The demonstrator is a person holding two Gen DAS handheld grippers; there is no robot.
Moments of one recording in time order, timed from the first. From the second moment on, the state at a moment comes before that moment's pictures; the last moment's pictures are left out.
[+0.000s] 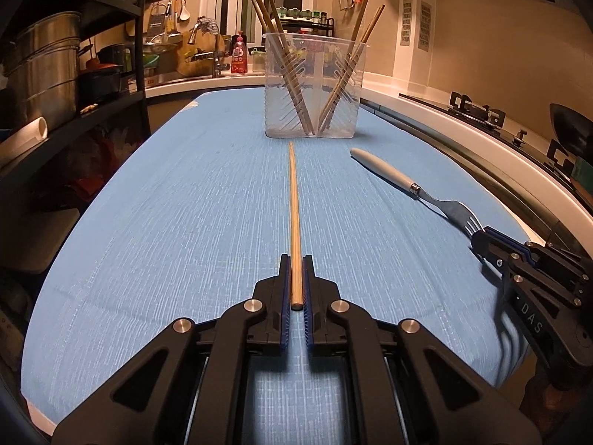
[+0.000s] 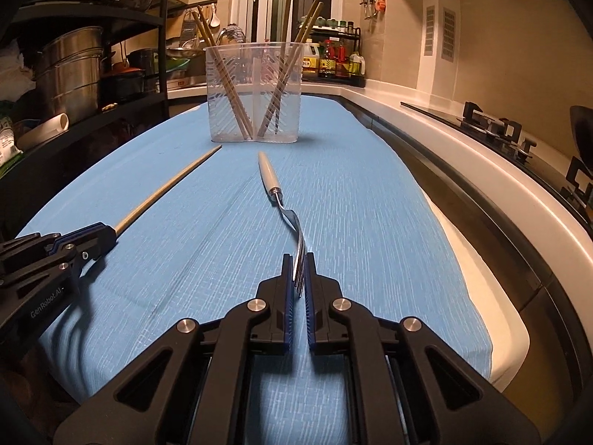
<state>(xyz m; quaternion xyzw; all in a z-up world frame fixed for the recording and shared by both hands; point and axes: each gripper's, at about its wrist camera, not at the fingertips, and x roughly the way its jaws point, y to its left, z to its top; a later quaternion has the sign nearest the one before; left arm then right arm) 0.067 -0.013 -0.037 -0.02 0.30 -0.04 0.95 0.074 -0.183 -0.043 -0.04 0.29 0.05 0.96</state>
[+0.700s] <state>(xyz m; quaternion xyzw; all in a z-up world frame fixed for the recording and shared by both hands) 0.047 -0.007 -0.037 -0.01 0.29 -0.04 0.96 0.053 -0.194 -0.043 -0.01 0.31 0.03 0.95</state>
